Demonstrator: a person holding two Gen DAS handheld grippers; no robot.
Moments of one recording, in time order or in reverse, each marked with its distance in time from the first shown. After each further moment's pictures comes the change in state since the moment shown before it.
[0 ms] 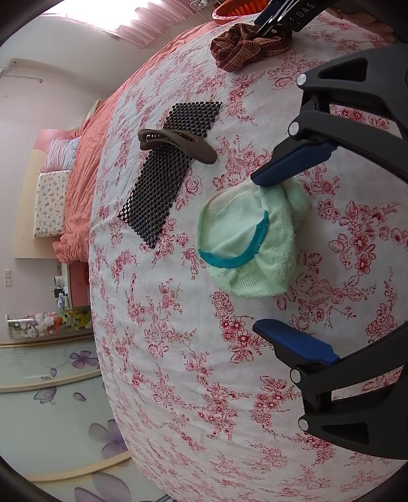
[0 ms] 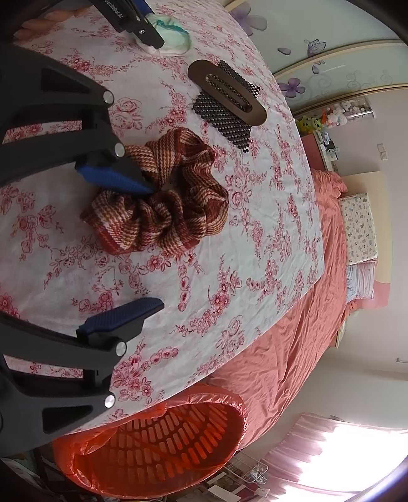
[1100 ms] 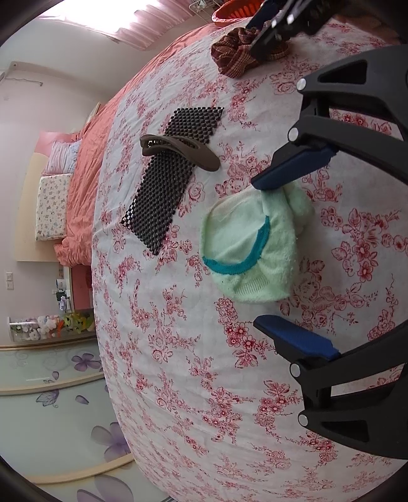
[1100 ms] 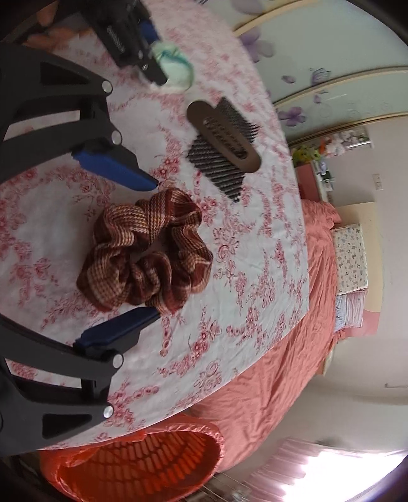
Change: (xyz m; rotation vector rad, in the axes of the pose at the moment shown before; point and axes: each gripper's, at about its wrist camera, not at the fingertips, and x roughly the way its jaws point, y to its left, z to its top) left arm -0.002 -0.005 0.000 0.006 -0.009 -0.013; right arm -0.007 0.033 0.005 -0.083 -0.039 0.099
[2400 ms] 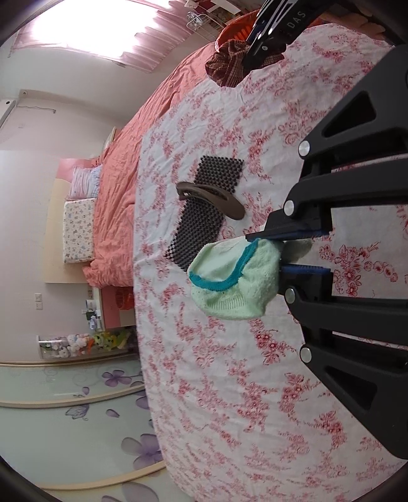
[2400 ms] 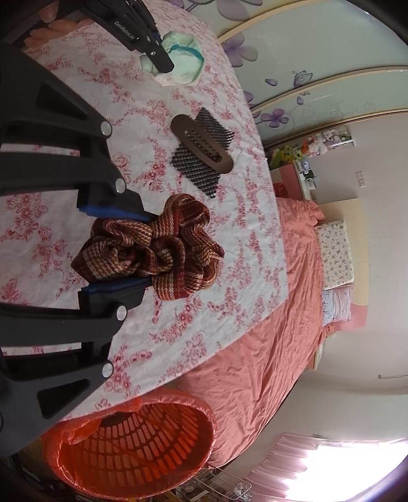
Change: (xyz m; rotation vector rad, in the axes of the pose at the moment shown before) left arm -0.053 -0.021 0.009 0.060 -0.136 -0.075; right arm -0.051 -0.027 0.004 0.046 -0.080 0.032
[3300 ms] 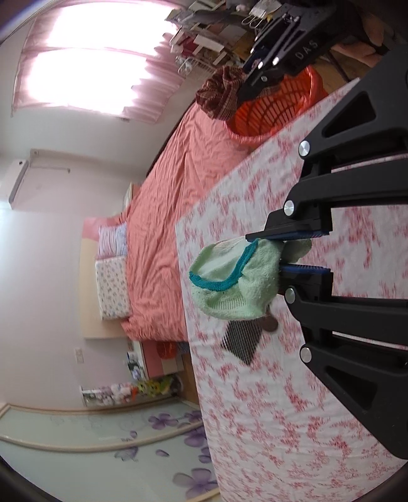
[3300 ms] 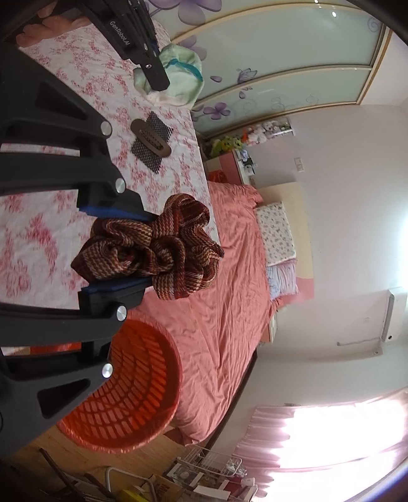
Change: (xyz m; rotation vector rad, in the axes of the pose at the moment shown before) left arm -0.077 -0.111 0.016 0.141 -0.141 -0.199; right arm -0.121 -0.075 -0.011 0.077 -0.283 -0.055
